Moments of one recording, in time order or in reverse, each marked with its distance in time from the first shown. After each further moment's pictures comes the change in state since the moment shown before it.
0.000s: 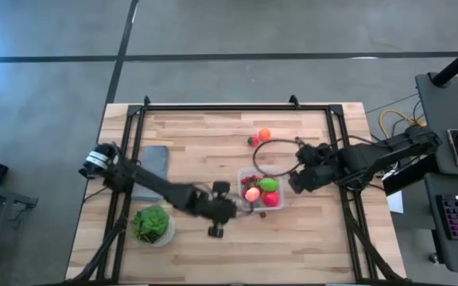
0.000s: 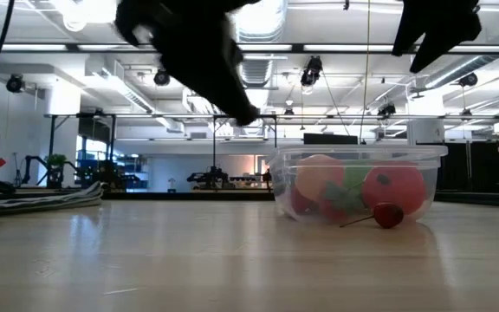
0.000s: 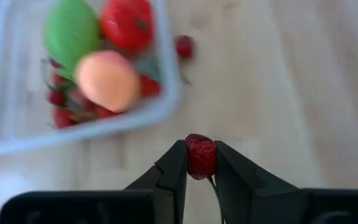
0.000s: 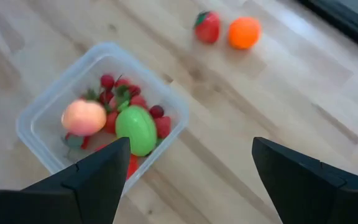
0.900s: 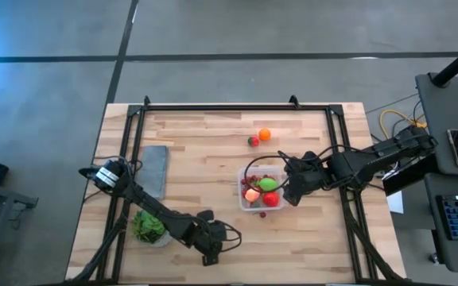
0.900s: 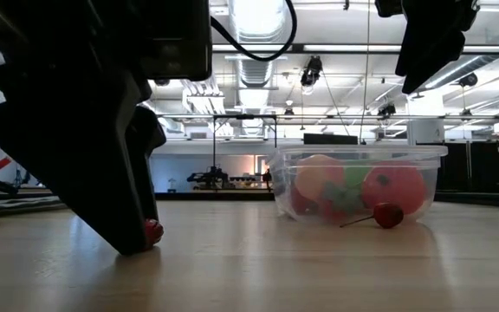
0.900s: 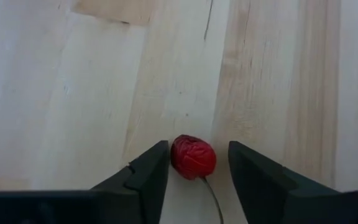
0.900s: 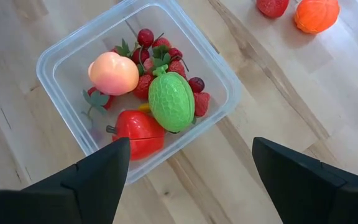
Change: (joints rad) left arm -0.197 0.189 -0.029 0.040 0.087 -0.604; right arm -0.005 0.067 -0.068 0.161 -0.144 -0.184
